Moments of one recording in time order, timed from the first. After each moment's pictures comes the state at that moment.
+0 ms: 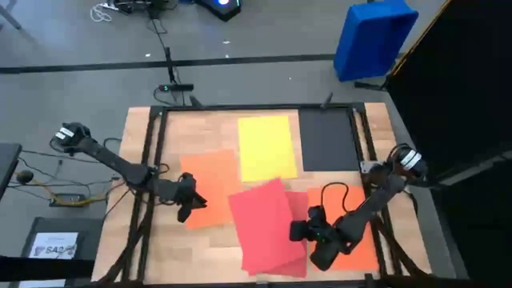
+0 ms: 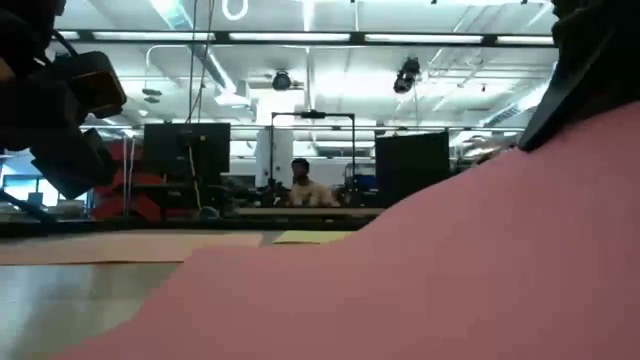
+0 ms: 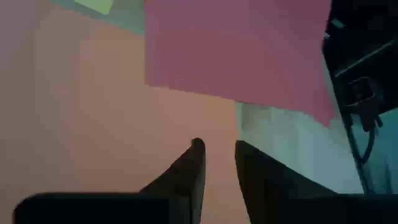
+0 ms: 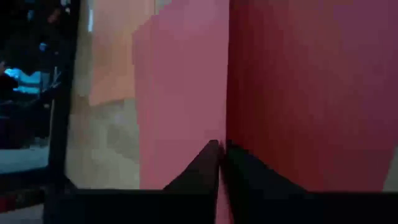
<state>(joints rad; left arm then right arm) -0.47 0.80 0.16 0.07 -0.20 -0.77 0.79 1.77 1.08 -0.51 0.74 2.25</state>
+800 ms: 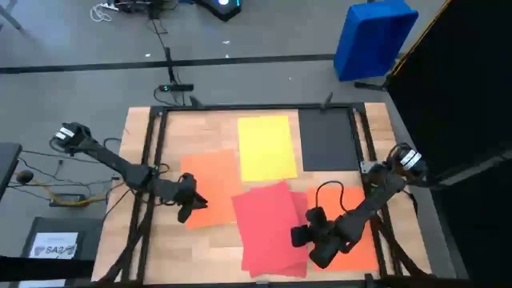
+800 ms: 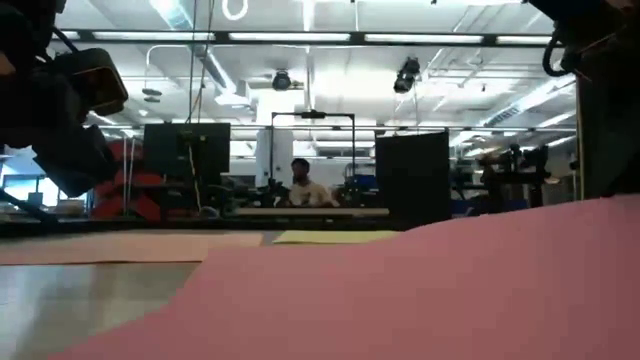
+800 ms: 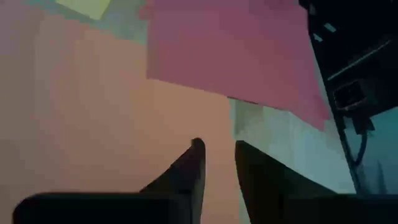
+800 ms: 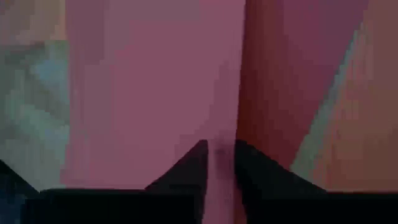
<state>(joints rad) -0.47 0.82 0.16 0.11 -0.19 -0.76 0.79 1.77 1.08 -0.58 0.49 2.07</state>
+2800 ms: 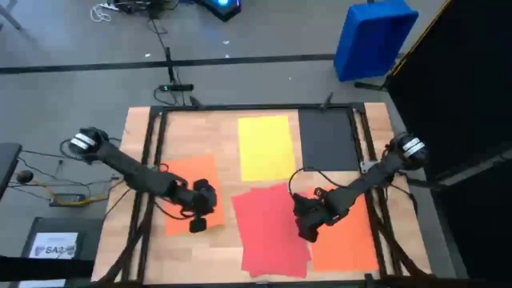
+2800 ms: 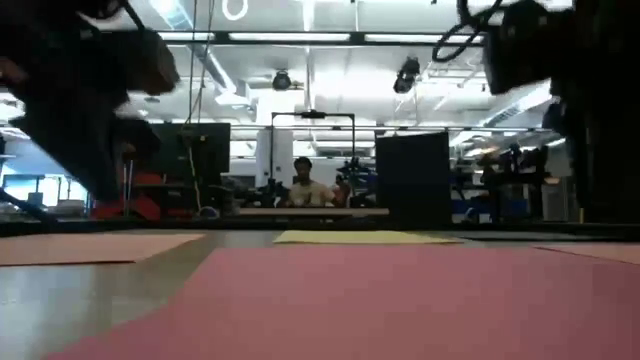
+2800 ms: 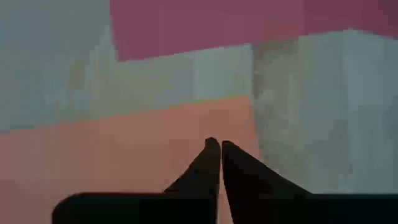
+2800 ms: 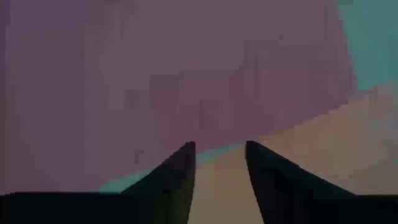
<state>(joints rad) -0.43 1.42 0.66 -0.28 -0.05 -0.45 0.54 1.68 1.05 -0.79 0.11 0.94</state>
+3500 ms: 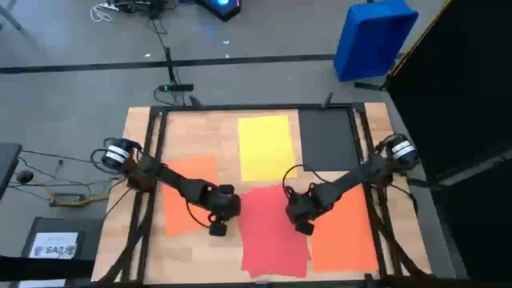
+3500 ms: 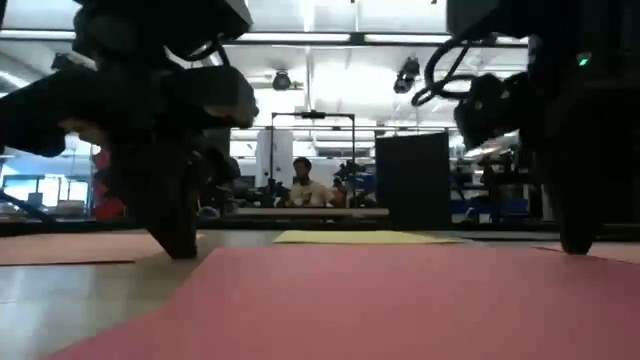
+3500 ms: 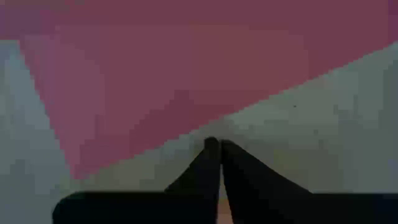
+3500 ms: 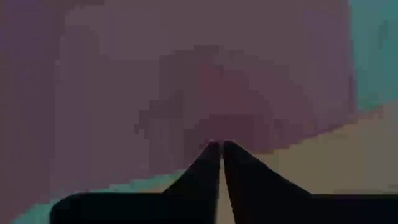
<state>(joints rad) -0.32 1.75 0.89 -0.28 0.03 -0.21 0.41 1.79 1.05 -0.78 0.04 0.79</state>
